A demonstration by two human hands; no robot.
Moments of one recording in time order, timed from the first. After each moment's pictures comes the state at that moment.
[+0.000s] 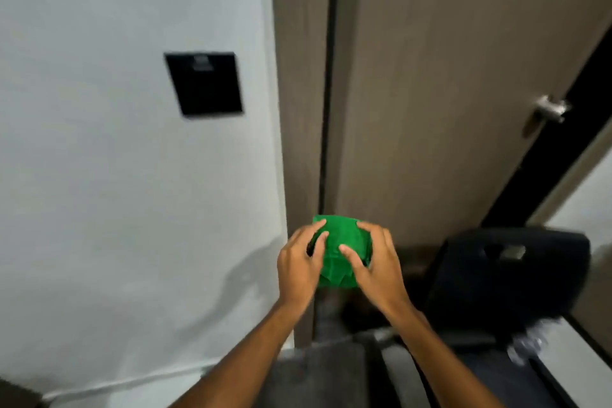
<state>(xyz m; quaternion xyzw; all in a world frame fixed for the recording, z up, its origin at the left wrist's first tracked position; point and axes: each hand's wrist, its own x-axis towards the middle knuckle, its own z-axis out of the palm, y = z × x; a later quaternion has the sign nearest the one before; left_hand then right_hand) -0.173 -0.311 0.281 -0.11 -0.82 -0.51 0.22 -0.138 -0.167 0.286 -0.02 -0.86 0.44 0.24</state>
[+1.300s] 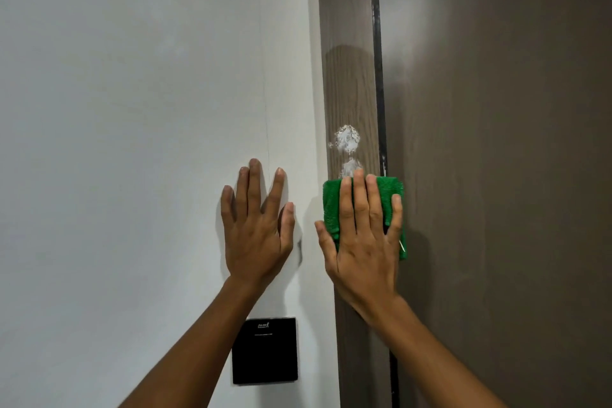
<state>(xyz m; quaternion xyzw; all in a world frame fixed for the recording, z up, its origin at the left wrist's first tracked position) -0.385 -0.417 0.641 -0.07 -0.76 -0.03 0.64 -0.344 -0.252 0.628 0.03 -0.76 0.05 0.65</state>
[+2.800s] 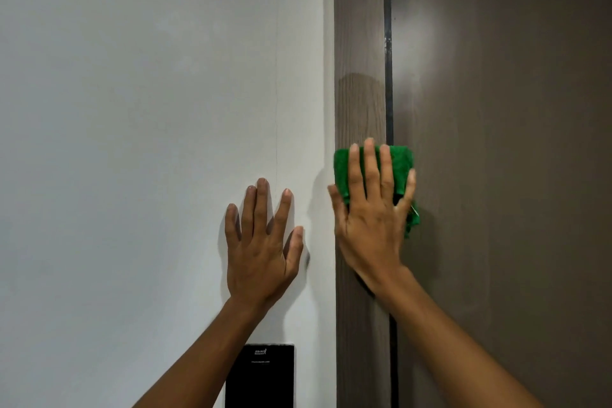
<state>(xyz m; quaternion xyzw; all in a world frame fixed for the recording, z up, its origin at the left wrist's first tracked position) -0.381 -0.414 0.642 -0.07 -0.77 -0.02 0.64 -0.348 -0.247 0.699 0.04 -0.73 0.07 0.68</state>
